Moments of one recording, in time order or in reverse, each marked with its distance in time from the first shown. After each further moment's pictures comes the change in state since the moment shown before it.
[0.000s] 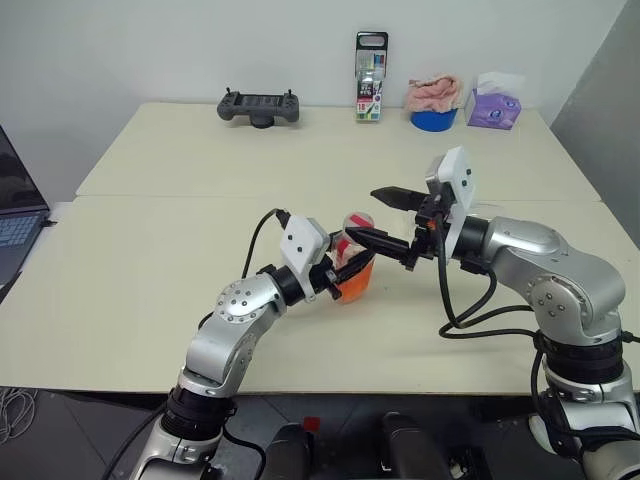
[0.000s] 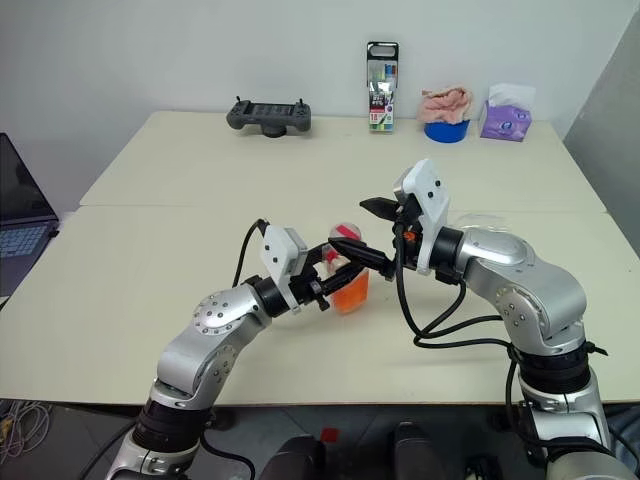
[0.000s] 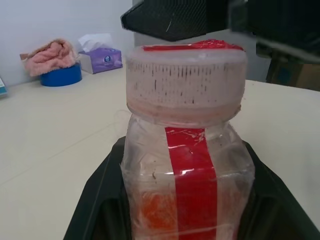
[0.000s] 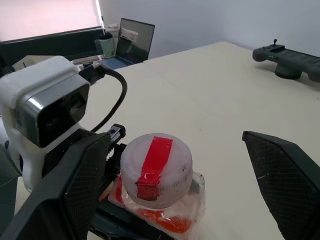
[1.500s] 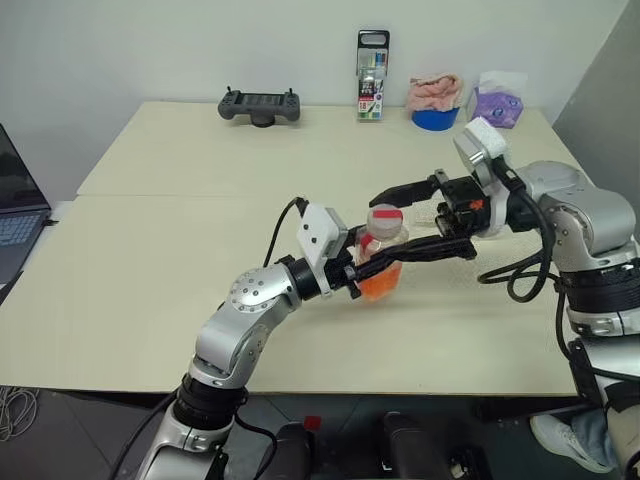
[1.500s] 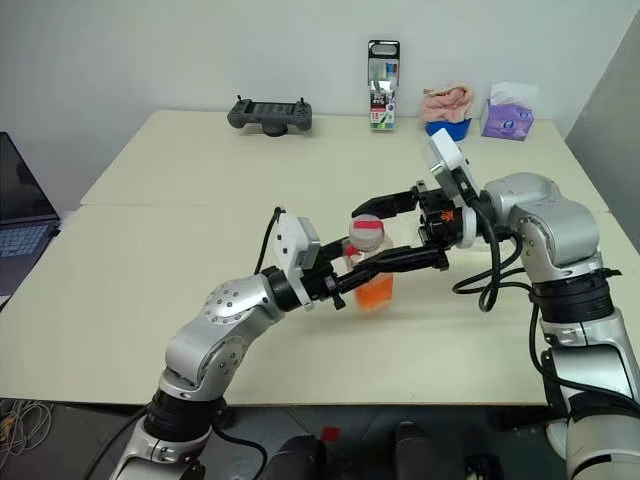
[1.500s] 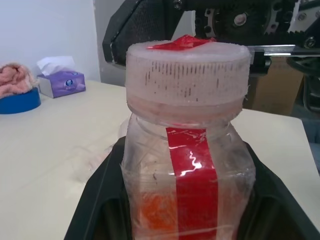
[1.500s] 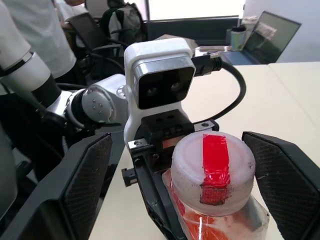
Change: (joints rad) left arm -0.074 -0.039 -0.012 -0.036 -0.090 0.058 -0.039; right arm -0.248 -0.152 0.060 0.440 -0.013 -0.236 0.798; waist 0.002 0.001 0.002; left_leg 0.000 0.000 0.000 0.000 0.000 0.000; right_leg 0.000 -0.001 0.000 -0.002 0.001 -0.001
